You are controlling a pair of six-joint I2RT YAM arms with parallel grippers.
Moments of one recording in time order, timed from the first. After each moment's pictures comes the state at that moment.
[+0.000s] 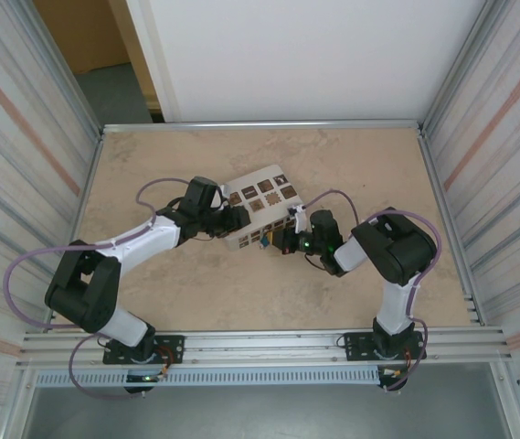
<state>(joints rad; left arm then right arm) -0.52 1.51 0.89 -0.18 0.42 -0.79 0.55 1.87 0.52 0.95 -0.52 0.60</state>
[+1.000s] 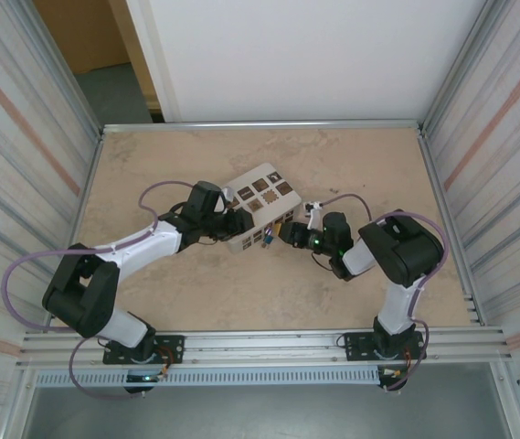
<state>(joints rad) -0.57 1.49 0.85 -0.13 0.39 -0.82 0.48 1.84 0.43 1.09 -0.48 0.79</state>
